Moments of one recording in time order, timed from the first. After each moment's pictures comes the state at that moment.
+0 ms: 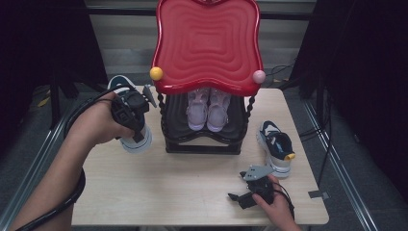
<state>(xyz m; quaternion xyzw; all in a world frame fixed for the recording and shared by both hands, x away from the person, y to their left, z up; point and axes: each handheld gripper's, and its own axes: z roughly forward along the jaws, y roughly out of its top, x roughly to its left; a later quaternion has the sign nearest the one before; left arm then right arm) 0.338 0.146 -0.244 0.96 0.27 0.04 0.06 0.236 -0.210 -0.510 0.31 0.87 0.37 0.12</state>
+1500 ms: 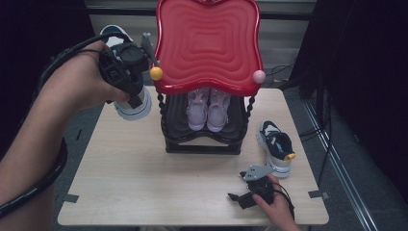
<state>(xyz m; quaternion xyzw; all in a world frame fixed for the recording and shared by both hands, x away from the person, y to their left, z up) 0.327 0.127 -0.134 0.96 0.24 0.11 0.08 0.236 -0.210 -0.510 0.31 0.87 0.37 0.12</state>
